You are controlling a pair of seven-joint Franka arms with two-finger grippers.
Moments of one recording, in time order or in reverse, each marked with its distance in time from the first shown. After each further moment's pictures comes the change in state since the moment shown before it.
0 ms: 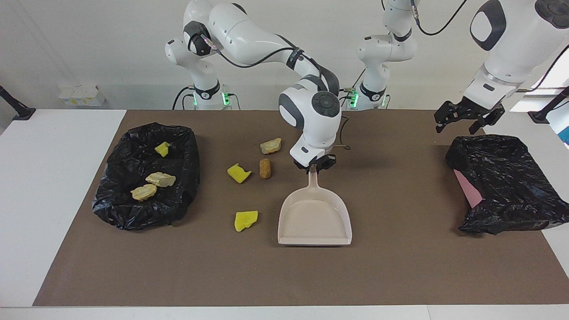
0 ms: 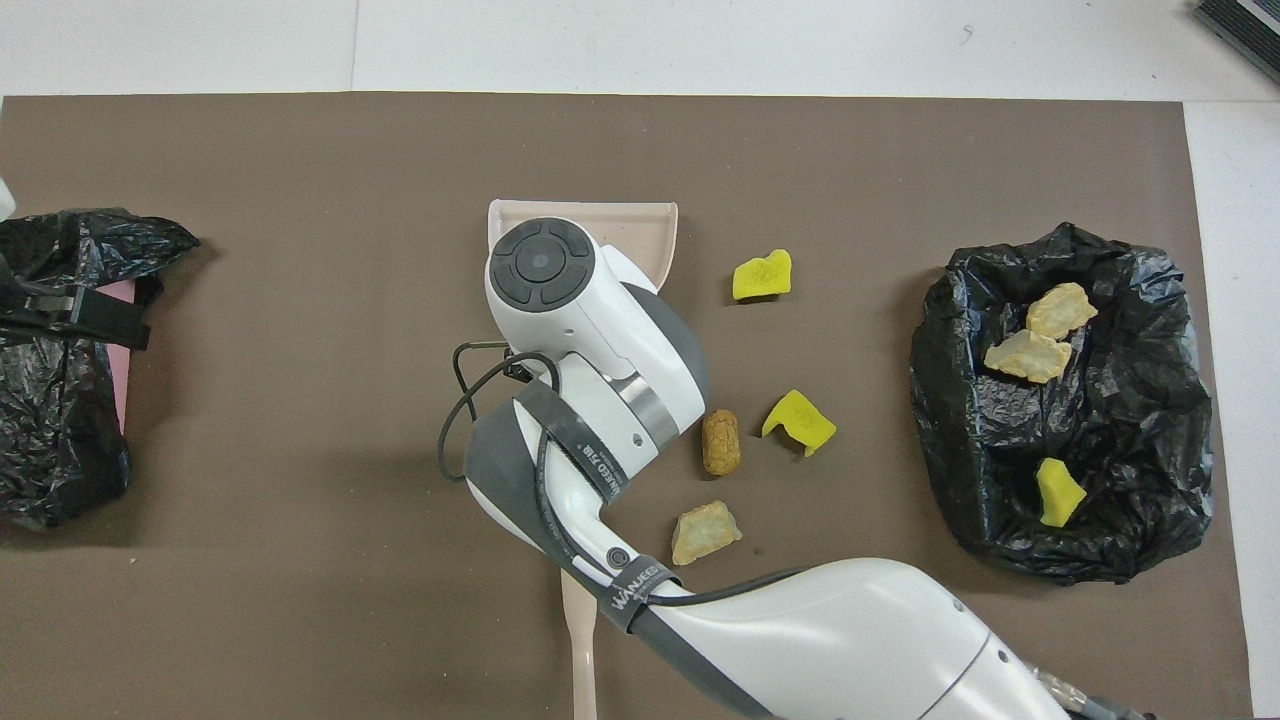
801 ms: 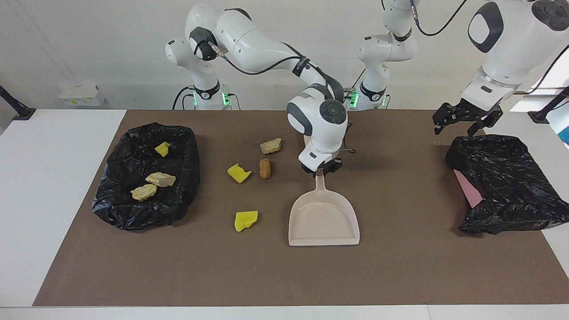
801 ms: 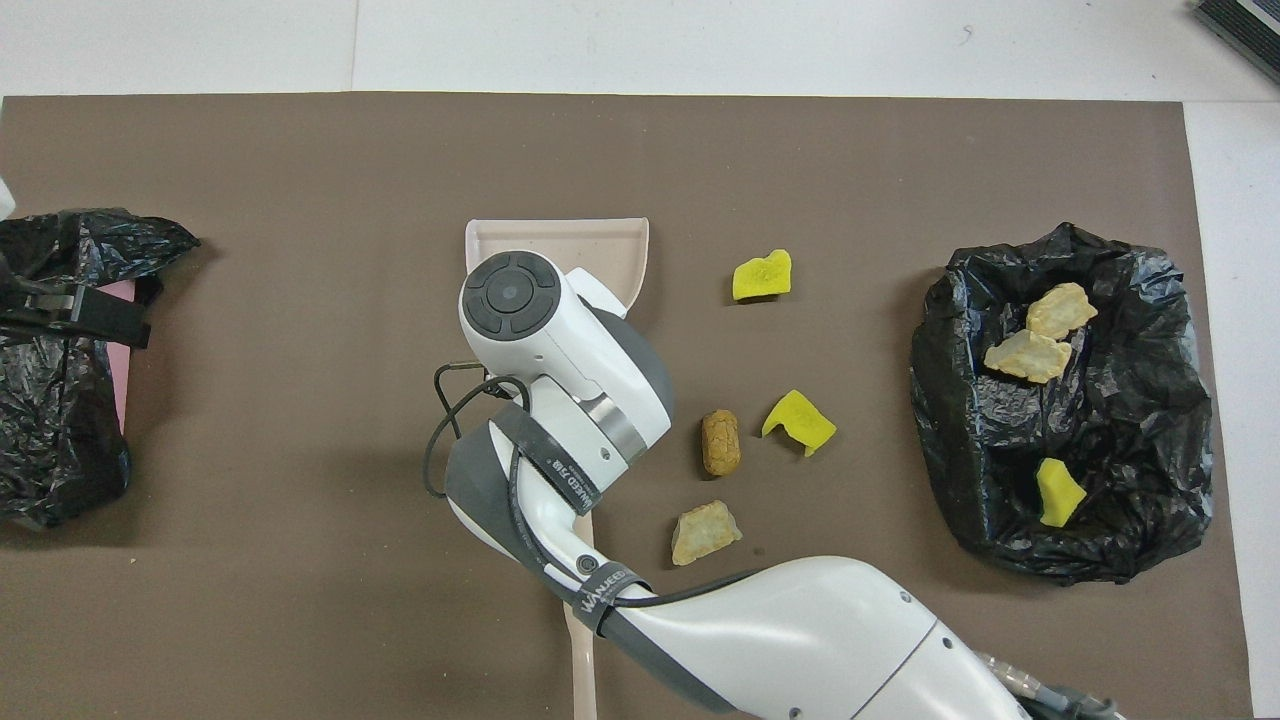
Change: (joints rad) left arm -0.014 0.000 -0.004 -0.019 -0.004 0.035 0.002; right arm 0.024 0.039 -0.006 0.006 0.002 0.058 0.000
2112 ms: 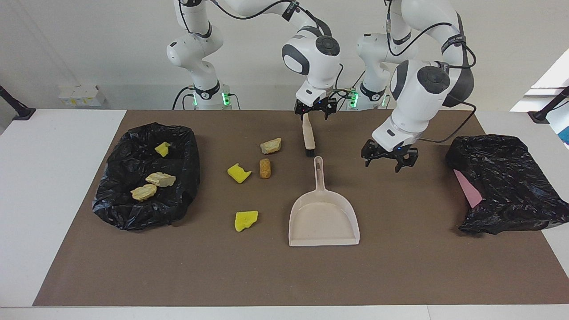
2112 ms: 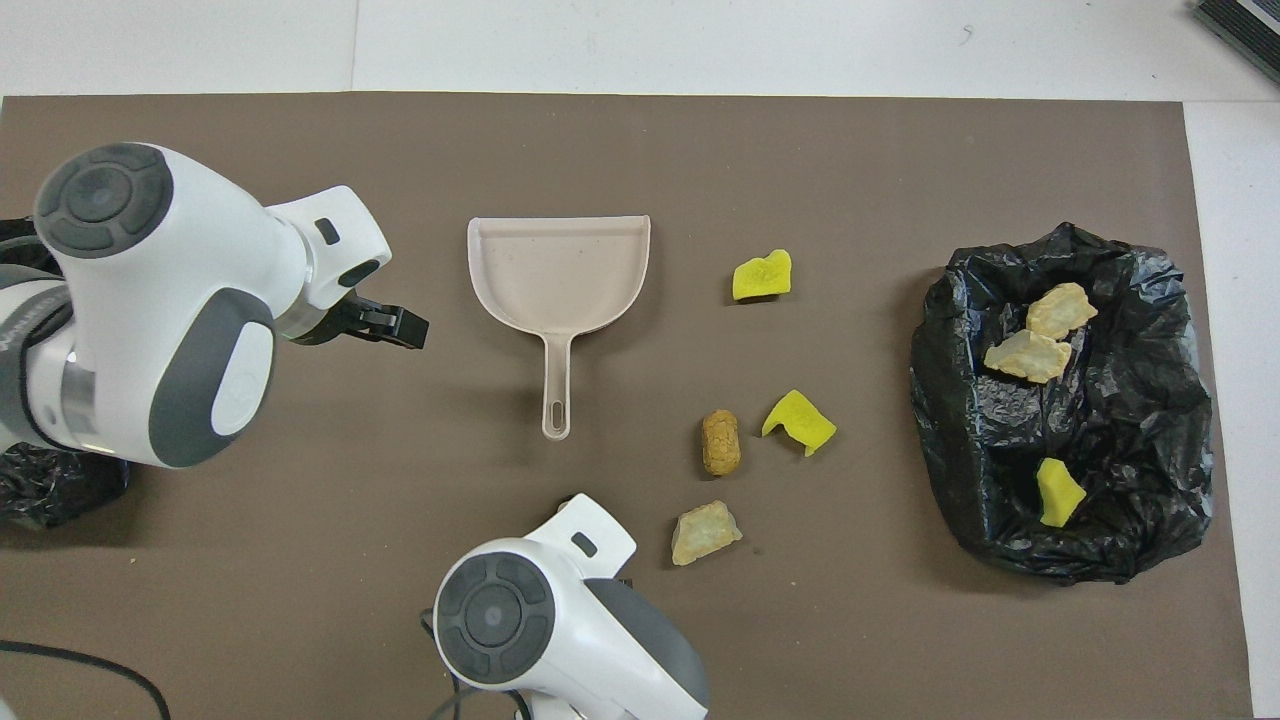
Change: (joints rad) left arm -0.281 0.128 -0.003 -0.195 -0.053 0.364 -0.145; right arm 0.200 -0.578 0.012 -0.773 0.128 0.149 0.167
